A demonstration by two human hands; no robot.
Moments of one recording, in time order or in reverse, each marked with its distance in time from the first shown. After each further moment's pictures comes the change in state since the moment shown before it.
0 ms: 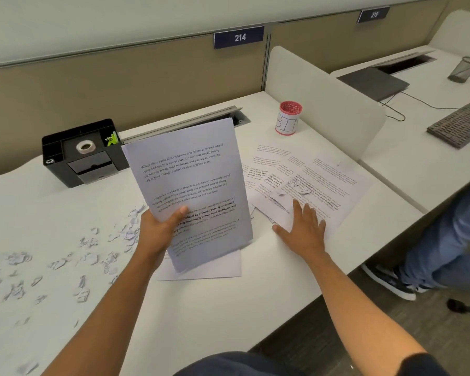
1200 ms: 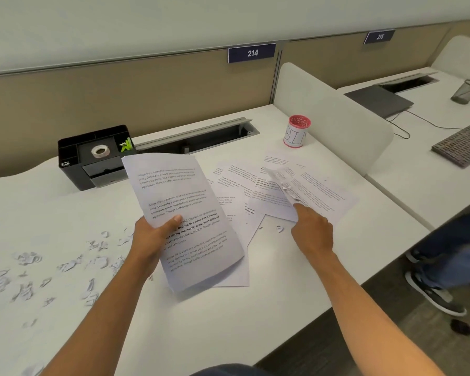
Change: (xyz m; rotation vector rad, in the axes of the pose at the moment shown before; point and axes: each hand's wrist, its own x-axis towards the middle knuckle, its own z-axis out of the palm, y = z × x) left_hand 0.000 0.010 -0.033 -0.117 -0.006 -0.090; right_hand -0.017 -0.049 -0.050 -0.073 0.417 -0.182
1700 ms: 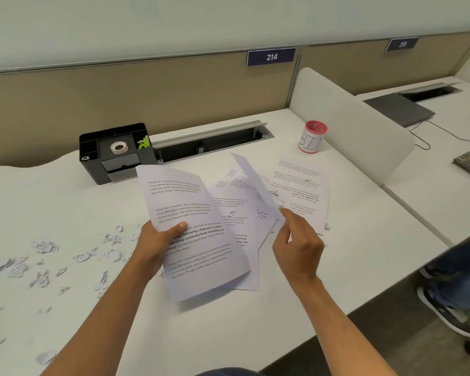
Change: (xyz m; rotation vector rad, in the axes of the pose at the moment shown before) left_hand 0.000 -0.008 -0.025 -0.016 -0.037 -0.087; right_hand -0.039 -0.074 -0.014 0.418 0.525 -0.233
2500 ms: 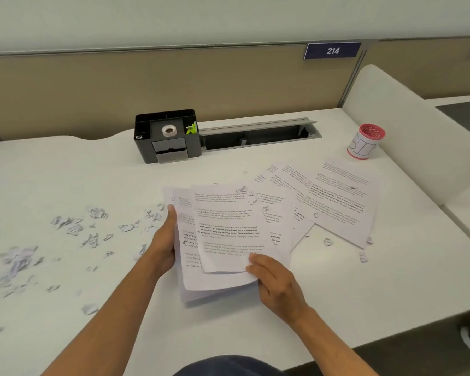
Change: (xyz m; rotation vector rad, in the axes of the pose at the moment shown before) left_hand -0.009 -0.024 -0.053 -0.198 0.121 -0.224; right_hand -0.095 -0.010 0.052 0.397 -0.348 -0.523
